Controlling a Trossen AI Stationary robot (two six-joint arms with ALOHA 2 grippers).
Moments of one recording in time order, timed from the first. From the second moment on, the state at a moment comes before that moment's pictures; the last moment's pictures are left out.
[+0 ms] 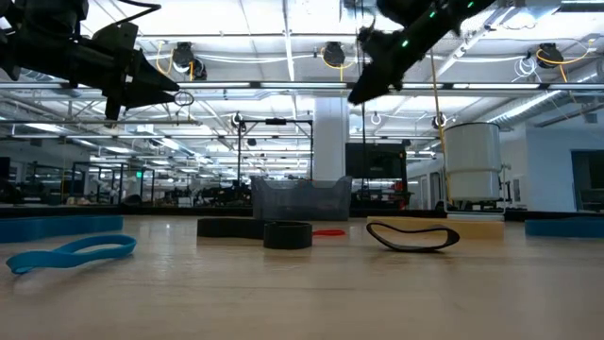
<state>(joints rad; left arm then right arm) 0.49 0.41 0.24 0.07 -0.05 -0.32 -0.49 1.37 1.13 -0.37 0.02 -0.12</state>
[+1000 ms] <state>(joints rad) 0.49 0.41 0.24 0.07 -0.05 -0.32 -0.34 1.11 0.55 -0.53 0.00 -0.07</state>
